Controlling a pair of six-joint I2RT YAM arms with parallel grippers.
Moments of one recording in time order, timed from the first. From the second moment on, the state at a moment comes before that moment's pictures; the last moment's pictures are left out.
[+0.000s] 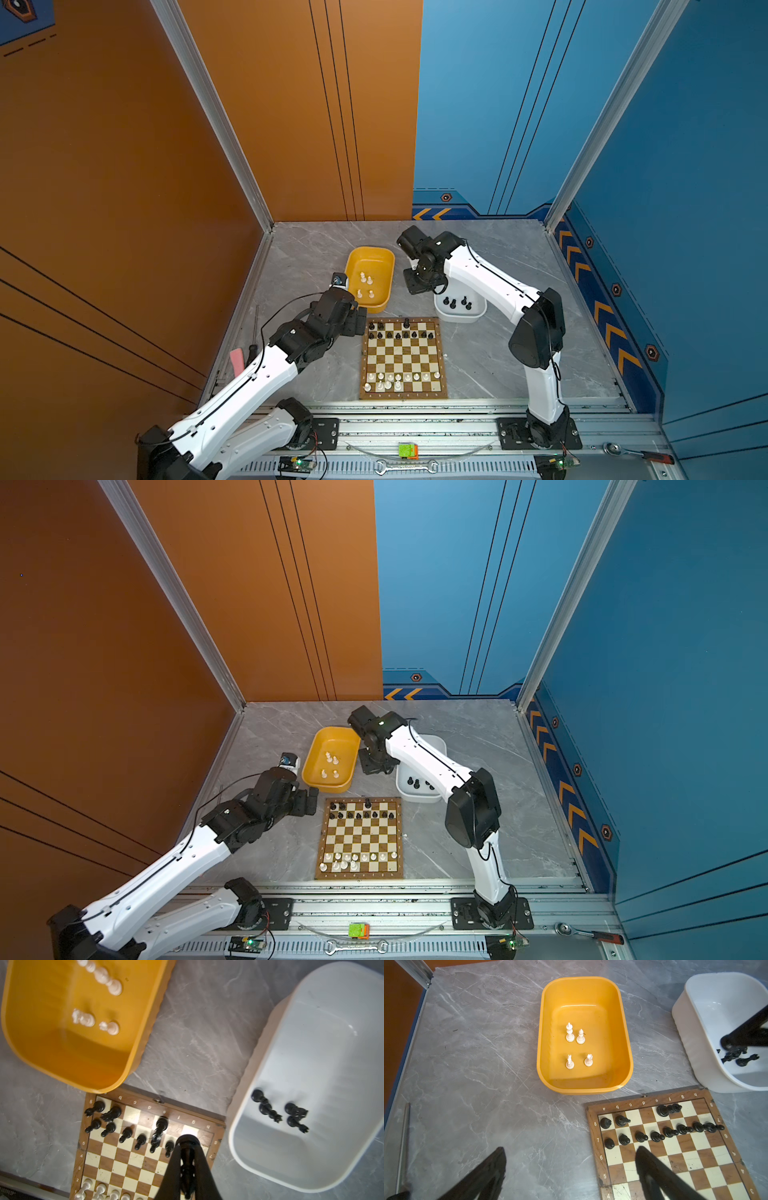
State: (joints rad) left arm -0.60 0.91 0.79 -0.67 -0.35 -0.37; right arm 0.77 2.05 1.99 -1.22 0.07 0.43
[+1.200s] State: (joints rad) left arm -0.54 0.78 0.72 -0.68 -0.33 -0.39; right arm 0.90 2.29 2.02 -1.23 0.06 0.45
